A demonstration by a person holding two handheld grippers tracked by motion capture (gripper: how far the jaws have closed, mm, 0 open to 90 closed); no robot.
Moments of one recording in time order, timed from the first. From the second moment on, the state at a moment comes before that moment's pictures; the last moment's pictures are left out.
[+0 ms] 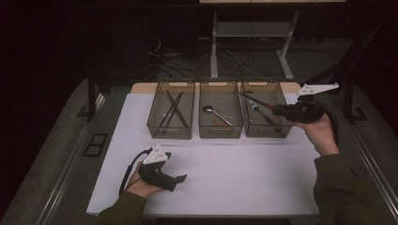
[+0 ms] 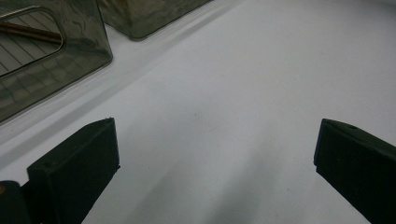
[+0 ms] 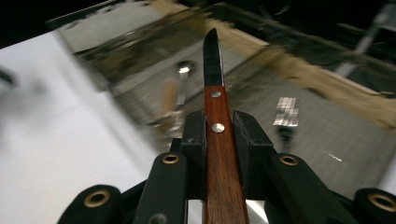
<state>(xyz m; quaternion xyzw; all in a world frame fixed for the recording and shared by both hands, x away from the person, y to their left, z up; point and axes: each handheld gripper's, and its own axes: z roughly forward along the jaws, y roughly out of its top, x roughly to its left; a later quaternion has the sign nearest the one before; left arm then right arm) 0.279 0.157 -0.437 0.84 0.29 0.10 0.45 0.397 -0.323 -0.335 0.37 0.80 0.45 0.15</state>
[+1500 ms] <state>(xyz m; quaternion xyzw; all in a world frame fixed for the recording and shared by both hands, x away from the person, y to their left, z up) 0.279 0.154 -0.439 0.84 0.27 0.09 0.45 0.354 -0.304 -0.376 0.41 0.77 0.45 0.18</state>
